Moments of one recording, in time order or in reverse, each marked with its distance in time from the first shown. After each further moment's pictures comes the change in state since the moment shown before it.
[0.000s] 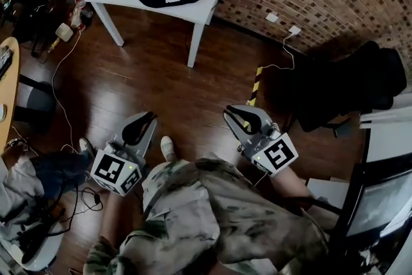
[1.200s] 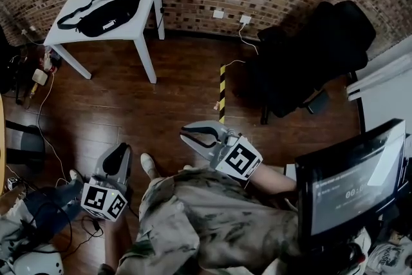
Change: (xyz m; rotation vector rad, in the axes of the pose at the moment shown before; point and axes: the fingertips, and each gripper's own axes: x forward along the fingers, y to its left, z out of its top) left arm 0.036 -0.169 -0.045 0.028 0.043 0.006; right arm -0.157 0.013 -0.054 -0.003 0.008 0.080
